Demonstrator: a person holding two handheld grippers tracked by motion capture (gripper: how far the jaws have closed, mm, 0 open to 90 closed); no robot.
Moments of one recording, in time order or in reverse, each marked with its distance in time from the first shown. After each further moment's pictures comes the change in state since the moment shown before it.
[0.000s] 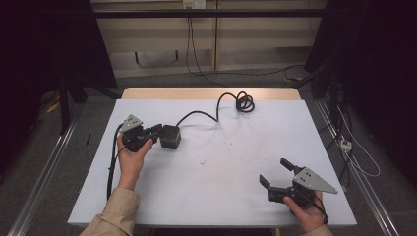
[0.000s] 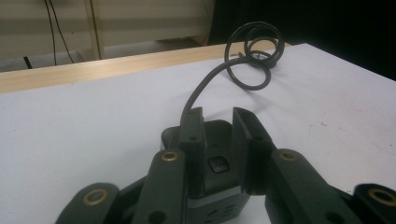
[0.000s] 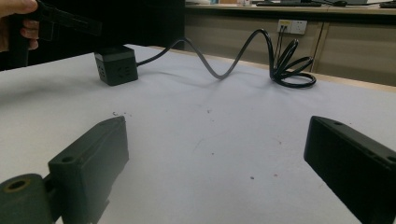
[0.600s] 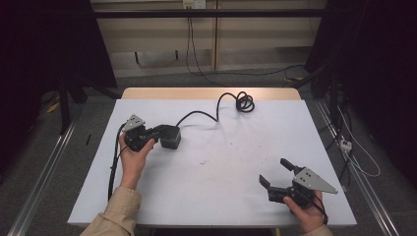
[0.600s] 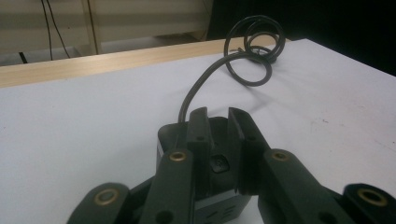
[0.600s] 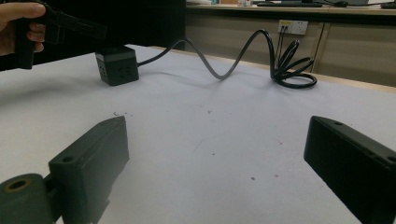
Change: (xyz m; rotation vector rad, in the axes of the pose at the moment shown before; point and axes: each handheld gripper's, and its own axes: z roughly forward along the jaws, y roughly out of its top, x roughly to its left) left arm 0.000 -0.002 0.007 0.016 -0.008 -0.005; right arm 0.000 0.000 0.000 -0.001 0.003 -0.003
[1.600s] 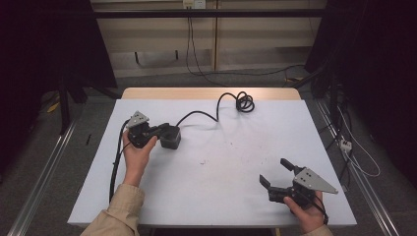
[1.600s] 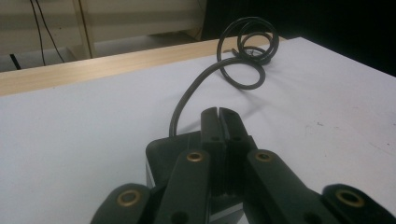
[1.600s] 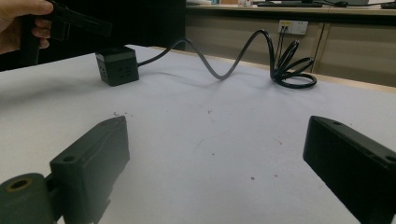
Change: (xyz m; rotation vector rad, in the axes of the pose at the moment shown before) left arm -0.004 0.010 0.008 0.020 -0.018 0.012; right arm 0.000 0.000 -0.001 0.000 0.001 0.002
